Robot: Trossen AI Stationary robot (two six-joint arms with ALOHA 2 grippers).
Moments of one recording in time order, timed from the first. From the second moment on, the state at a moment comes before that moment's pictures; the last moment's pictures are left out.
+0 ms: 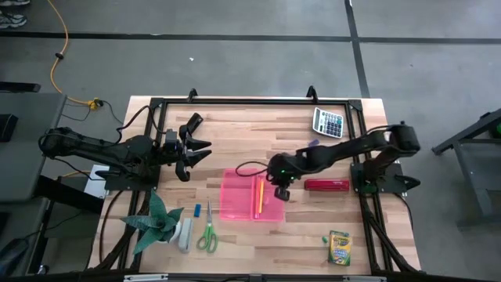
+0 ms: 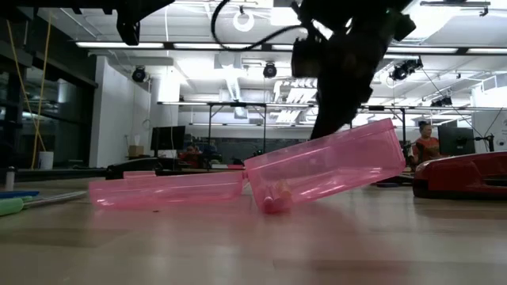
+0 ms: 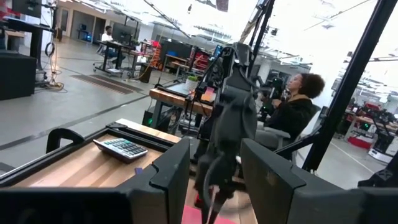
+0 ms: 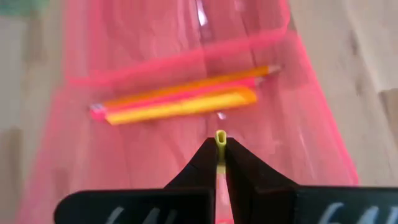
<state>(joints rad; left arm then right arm) -0.02 0.69 0.39 0.42 -0.29 -0.24 0.08 1.63 1.00 -0.39 -0.06 0.31</state>
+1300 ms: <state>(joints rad) -0.02 0.78 0.51 0.24 -0.27 -0.13 0.12 1.06 0.59 0.34 0.16 0.36</state>
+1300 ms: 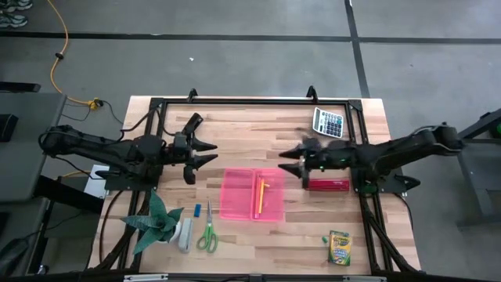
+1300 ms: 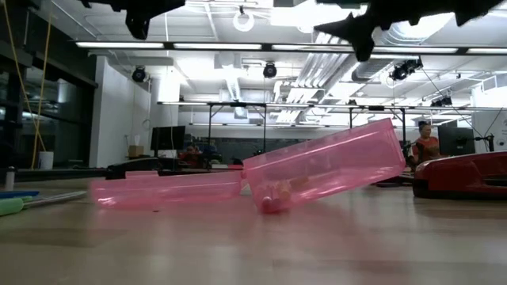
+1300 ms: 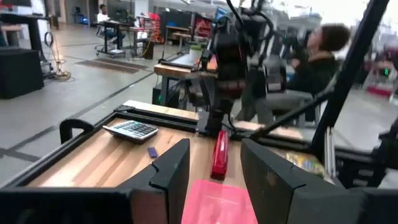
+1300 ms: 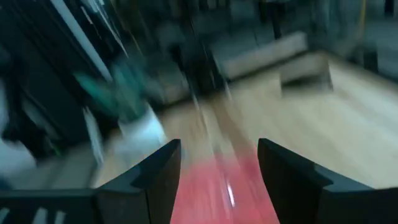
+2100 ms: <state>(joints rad) -0.24 1.32 1.11 -0.70 0.00 -0.21 0.12 0.98 0.47 0.52 0.17 0.26</state>
